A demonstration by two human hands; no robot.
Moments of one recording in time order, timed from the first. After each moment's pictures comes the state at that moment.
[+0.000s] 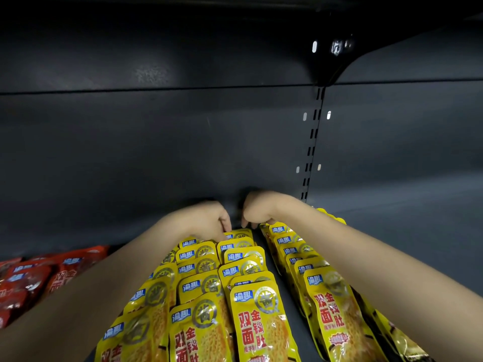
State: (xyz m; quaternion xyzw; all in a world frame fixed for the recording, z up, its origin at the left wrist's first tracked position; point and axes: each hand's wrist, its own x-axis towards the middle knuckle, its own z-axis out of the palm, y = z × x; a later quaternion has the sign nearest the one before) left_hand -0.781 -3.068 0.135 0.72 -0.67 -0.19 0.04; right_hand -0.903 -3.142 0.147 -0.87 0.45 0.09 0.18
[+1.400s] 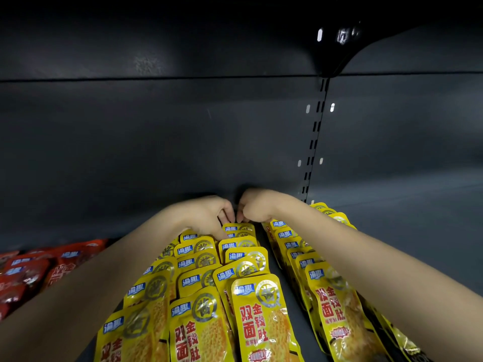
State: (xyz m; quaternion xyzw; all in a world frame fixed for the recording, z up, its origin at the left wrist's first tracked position) left_hand -0.777 -3.070 0.133 0.69 -0.67 -0.26 0.05; right_hand -0.901 -3.137 0.140 -0.88 0.42 0.06 0.20
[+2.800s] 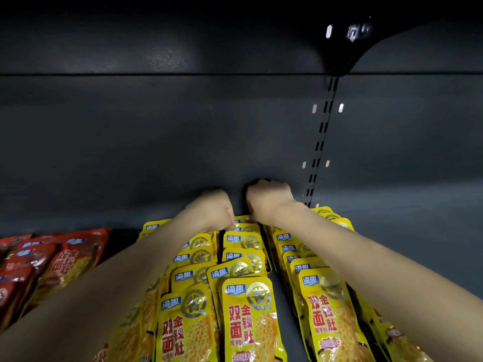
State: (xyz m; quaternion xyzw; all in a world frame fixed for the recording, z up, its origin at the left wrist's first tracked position) left_hand -0.799 -3.079 0.124 0.79 -0.57 -0.17 0.13; right_hand -0.917 -3.136 0.134 -0.91 0.39 -0.05 -0.12
